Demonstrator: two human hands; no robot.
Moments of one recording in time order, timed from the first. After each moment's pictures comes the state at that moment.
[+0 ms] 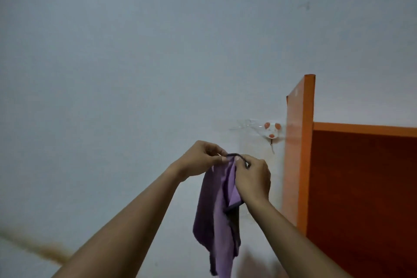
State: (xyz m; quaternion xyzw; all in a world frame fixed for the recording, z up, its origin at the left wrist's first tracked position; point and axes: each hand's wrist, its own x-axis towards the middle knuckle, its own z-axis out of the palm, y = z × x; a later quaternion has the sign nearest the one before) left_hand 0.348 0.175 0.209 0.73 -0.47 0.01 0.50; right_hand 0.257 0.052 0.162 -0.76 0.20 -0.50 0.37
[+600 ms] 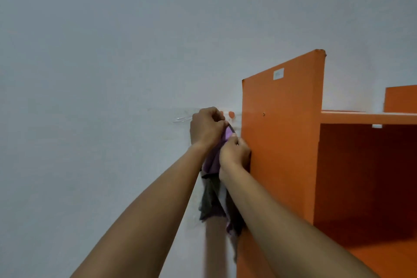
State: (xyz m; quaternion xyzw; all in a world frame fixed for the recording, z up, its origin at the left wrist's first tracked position) left_hand 0.399 -0.030 0.244 0.61 -0.48 0.14 0.61; right_hand 0.334 -0.043 0.198 -0.47 0.37 -0.61 0.52
